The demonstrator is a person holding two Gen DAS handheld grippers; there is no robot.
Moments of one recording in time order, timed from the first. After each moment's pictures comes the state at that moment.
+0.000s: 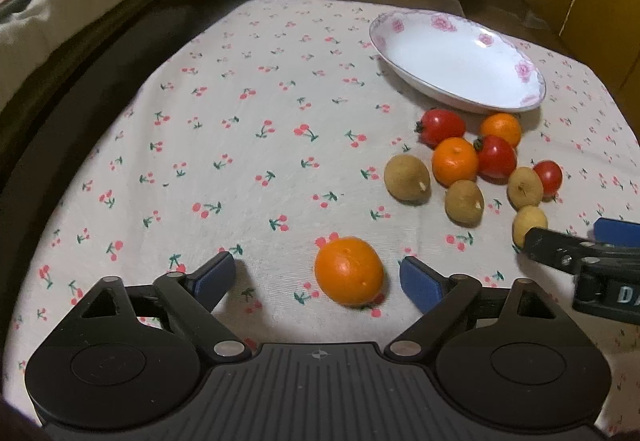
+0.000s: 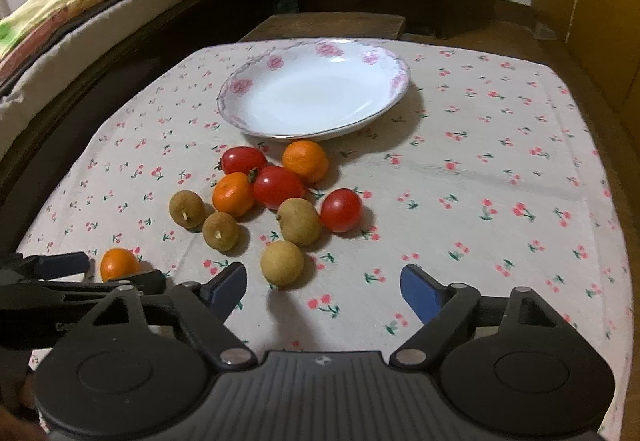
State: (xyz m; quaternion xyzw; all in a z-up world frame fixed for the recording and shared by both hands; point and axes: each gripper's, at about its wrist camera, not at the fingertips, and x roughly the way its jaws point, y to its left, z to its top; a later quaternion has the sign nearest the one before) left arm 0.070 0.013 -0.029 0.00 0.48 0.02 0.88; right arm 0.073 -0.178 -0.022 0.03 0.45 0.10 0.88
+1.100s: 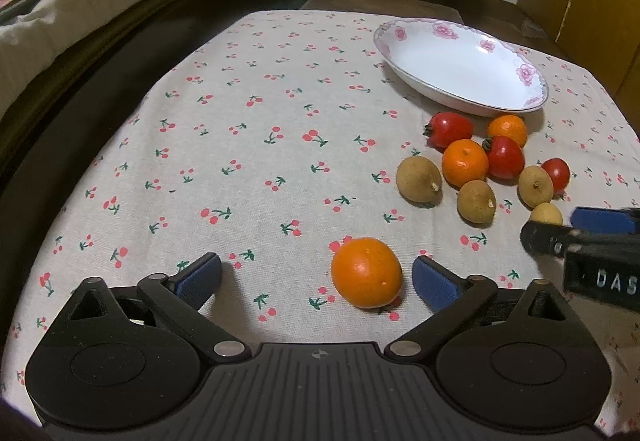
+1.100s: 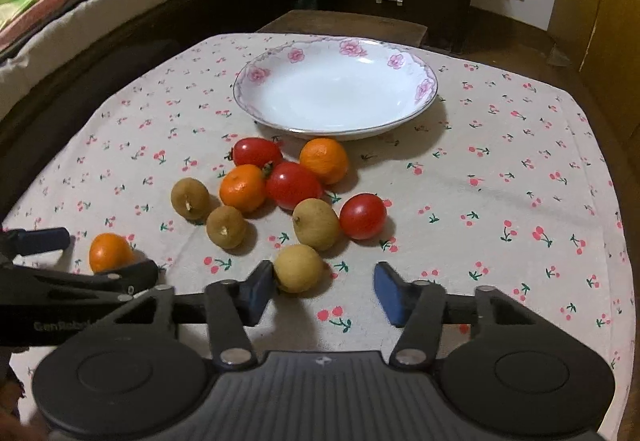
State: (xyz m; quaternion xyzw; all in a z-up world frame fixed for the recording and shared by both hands) left arm 0.063 0.018 -0.033 0.01 0.46 0.01 0.89; right arm 0.076 -0.163 -0.029 -0.01 0.44 0.11 0.89
